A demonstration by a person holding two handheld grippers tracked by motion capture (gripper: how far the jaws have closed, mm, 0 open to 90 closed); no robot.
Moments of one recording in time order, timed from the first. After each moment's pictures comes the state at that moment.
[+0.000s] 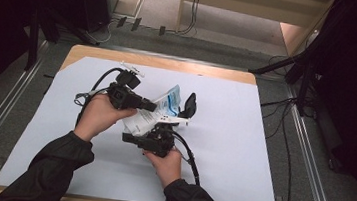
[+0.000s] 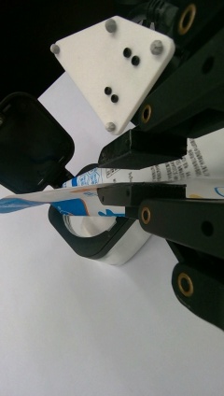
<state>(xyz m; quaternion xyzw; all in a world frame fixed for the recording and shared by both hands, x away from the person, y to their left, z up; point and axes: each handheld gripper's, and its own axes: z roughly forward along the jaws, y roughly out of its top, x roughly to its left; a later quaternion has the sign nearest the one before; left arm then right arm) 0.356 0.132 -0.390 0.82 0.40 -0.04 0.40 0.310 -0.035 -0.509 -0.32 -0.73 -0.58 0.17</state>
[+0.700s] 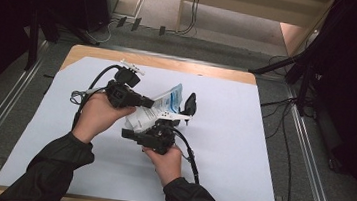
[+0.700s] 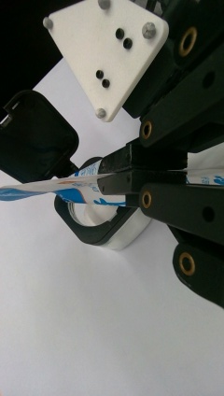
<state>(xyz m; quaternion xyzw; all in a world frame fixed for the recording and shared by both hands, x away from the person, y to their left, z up) 0.347 0.130 -0.373 0.82 0.42 0.00 0.38 0.310 -0.034 -0.493 -0.32 -0.72 -0.59 0.16</state>
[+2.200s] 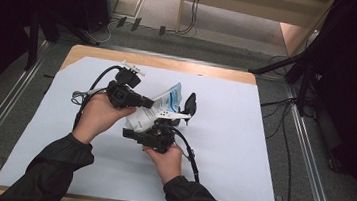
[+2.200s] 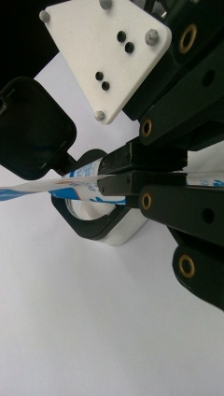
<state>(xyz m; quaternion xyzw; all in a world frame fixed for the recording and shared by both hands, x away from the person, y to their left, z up) 0.350 0.130 -0.380 0.82 0.42 0.00 0.38 0.315 -0.032 -0.498 -0.33 -0.74 -0.57 0.15</state>
